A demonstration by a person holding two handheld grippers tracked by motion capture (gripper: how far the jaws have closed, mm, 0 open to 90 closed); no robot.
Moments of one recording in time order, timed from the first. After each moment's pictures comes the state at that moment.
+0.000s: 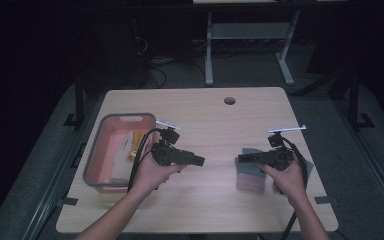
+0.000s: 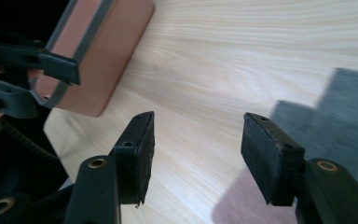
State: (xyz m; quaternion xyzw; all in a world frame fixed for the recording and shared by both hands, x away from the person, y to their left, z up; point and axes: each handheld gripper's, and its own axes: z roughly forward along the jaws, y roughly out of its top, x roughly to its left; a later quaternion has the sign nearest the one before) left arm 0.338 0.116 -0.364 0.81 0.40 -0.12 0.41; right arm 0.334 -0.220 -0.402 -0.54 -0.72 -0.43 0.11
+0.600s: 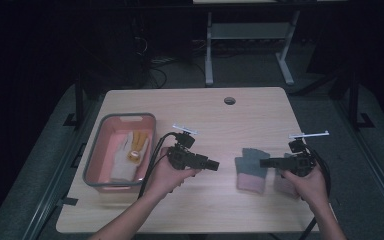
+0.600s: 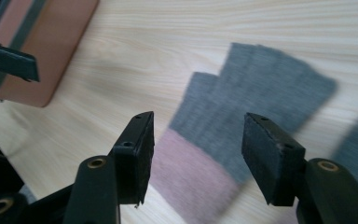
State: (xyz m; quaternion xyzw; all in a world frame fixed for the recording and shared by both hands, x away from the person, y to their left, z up) left arm 0.338 0.083 -0.380 0.81 0.39 -0.14 0.42; right arm 0.319 -0.269 -0.407 -0.57 -0.72 -0.39 0.05
